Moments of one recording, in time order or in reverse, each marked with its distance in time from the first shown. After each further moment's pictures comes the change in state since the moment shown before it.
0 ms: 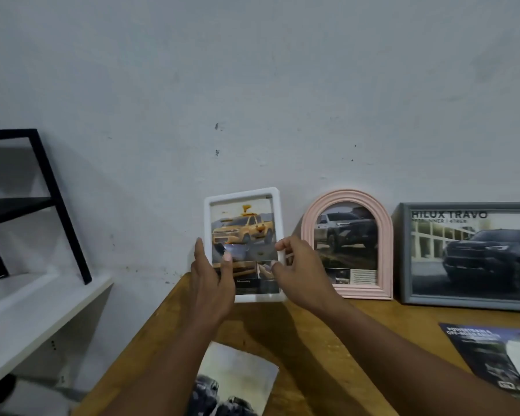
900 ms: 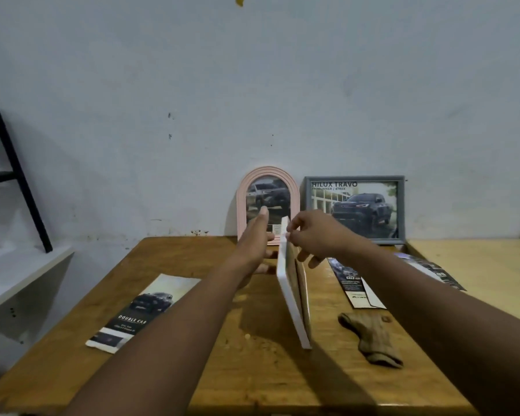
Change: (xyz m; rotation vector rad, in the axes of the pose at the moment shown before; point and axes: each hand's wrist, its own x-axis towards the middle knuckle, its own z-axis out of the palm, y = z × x) left_hand -0.181 0.167 0.031 -0.393 -0.655 -0.232; right_hand -0.163 -0.067 -0.169 -0.313 -0.123 0.289
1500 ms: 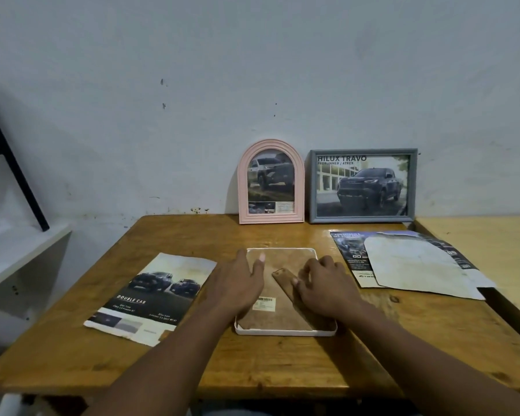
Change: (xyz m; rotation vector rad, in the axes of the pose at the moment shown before) left_hand -0.014 -0.106 -0.022 0.874 0.223 0.030; right_hand -0.013 0.110 0.098 -0.512 0.028 0.110
